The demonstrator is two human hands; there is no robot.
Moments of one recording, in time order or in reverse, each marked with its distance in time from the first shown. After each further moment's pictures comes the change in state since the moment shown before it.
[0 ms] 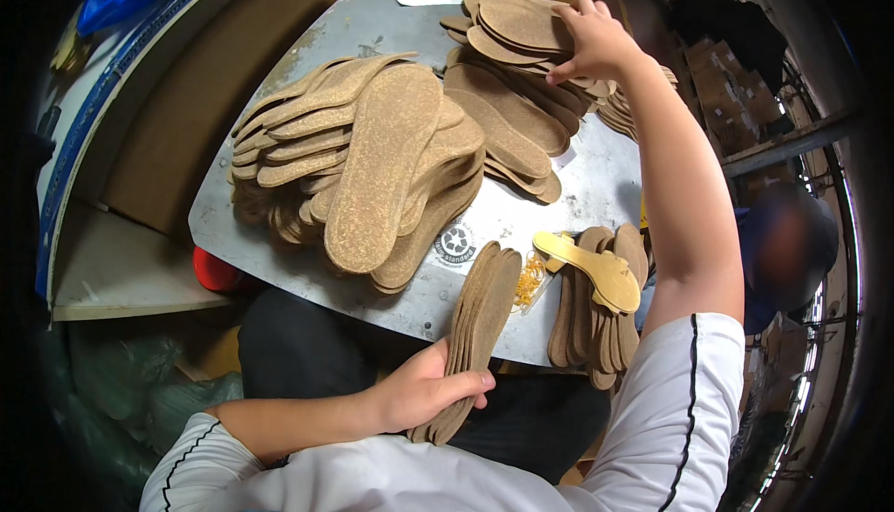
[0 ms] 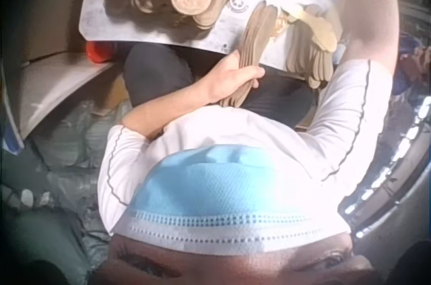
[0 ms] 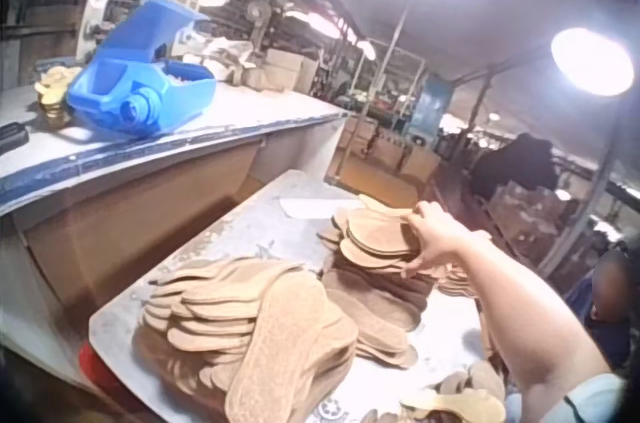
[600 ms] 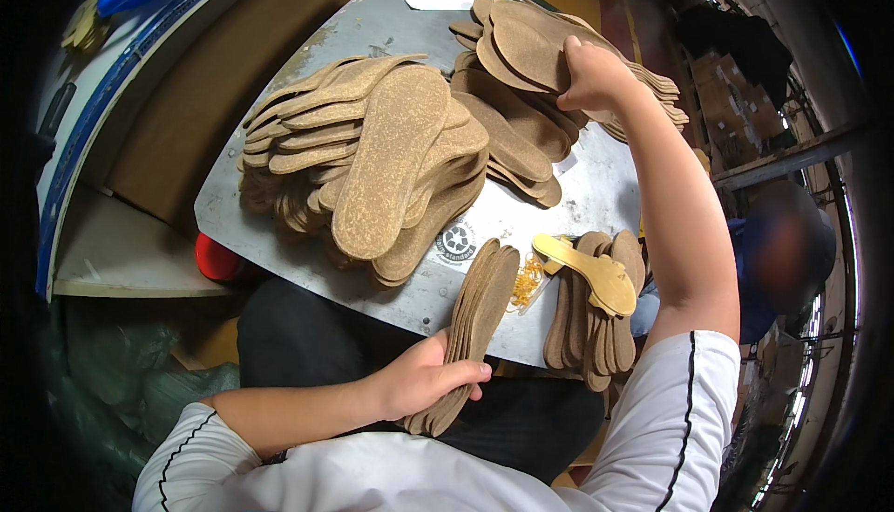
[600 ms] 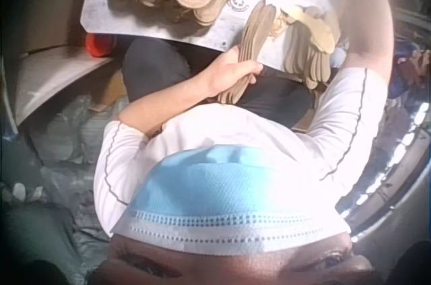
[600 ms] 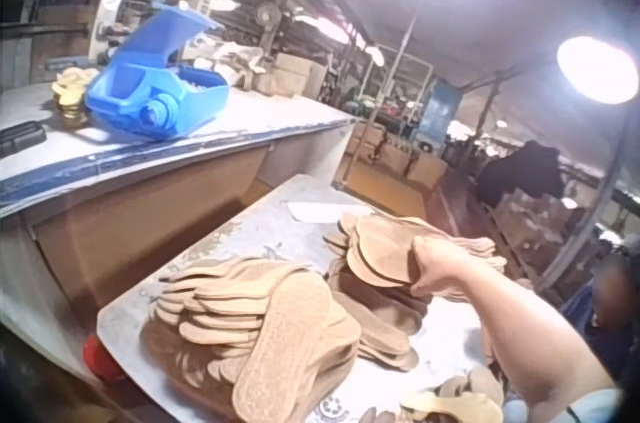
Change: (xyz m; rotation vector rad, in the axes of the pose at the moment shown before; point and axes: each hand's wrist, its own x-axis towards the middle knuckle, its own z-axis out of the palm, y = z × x) left_hand 0.009 -0.008 -0.002 -0.004 0.018 0.027; right_hand -0.020 -0.022 0.007 -0.002 -0.147 0.046
